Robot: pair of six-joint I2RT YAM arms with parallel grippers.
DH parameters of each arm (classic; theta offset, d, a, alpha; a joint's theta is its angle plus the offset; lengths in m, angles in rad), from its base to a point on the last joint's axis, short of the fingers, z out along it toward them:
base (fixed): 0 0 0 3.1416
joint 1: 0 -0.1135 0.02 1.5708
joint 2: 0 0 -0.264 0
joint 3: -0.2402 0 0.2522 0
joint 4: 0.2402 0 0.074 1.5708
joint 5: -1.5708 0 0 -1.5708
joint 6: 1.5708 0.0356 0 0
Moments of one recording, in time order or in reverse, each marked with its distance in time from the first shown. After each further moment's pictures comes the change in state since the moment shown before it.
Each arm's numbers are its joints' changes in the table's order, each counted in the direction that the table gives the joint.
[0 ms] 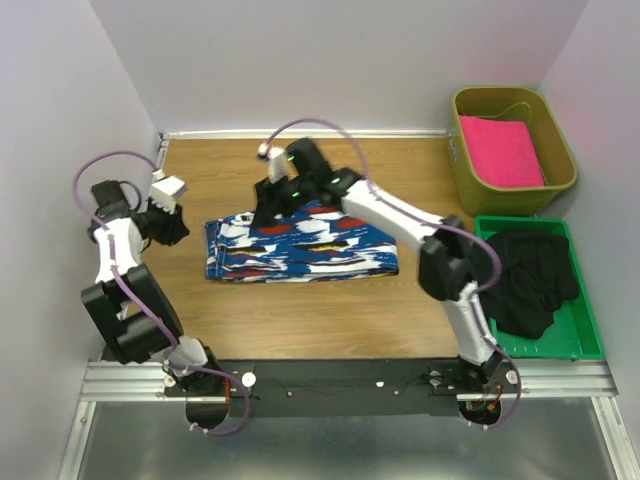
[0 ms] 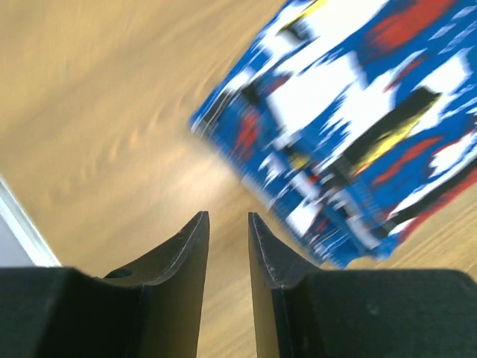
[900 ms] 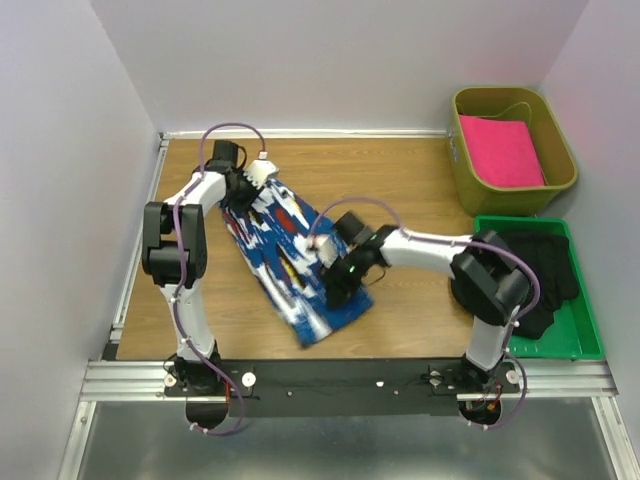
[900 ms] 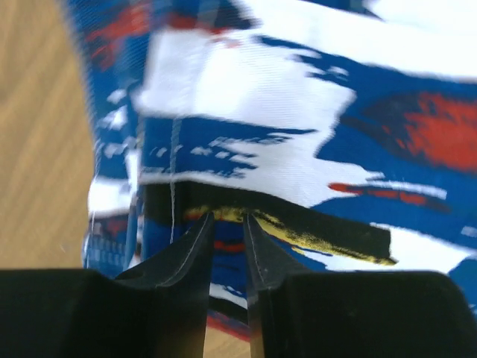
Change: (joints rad) left arm 0.587 0.470 -0.358 -0.116 0.508 -0.137; right arm 0.098 -0.416 0.929 0.043 0.051 -0.313
